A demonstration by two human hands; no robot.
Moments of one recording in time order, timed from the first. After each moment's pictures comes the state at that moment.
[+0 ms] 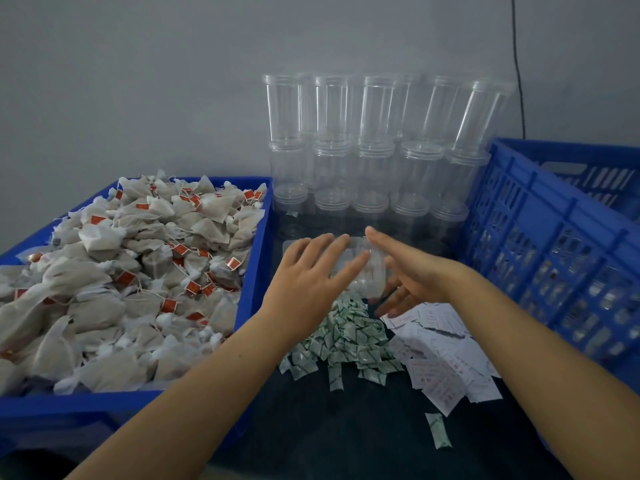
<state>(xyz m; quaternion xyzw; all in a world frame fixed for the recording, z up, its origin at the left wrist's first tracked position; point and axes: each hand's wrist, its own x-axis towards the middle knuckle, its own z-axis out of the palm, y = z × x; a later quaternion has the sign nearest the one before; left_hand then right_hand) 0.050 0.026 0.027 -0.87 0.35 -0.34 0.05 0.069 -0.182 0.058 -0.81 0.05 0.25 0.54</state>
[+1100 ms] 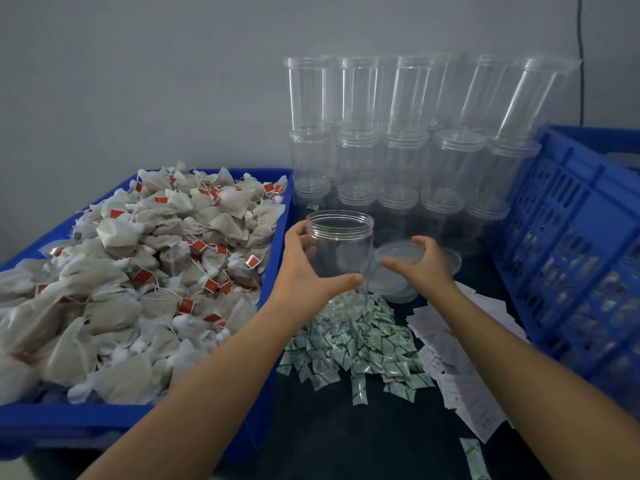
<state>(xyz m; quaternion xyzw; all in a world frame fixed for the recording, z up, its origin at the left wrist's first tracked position) 0.078 0.040 0.020 -0.78 0.11 -0.05 -0.61 0.157 -0.193 -0.046 -0.86 0.11 -0.13 0.48</state>
